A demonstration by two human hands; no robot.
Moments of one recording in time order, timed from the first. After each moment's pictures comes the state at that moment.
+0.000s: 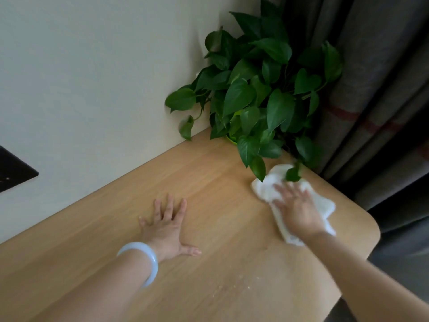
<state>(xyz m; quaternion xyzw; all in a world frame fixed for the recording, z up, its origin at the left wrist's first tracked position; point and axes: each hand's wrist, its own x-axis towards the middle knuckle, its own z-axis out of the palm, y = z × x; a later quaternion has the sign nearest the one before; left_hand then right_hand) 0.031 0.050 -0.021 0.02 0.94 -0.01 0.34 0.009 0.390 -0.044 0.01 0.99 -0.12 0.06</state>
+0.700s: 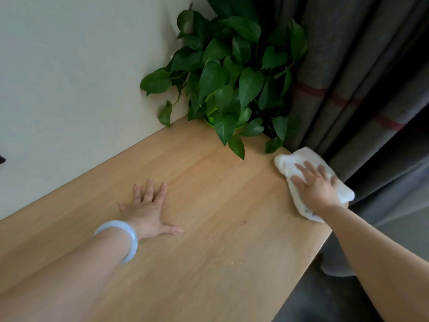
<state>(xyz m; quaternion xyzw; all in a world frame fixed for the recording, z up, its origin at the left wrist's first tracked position) 0.030 0.050 -0.024 0.01 0.95 0.00 0.33 0.038 0.472 -0.039 0.15 0.98 -0.14 0.06</state>
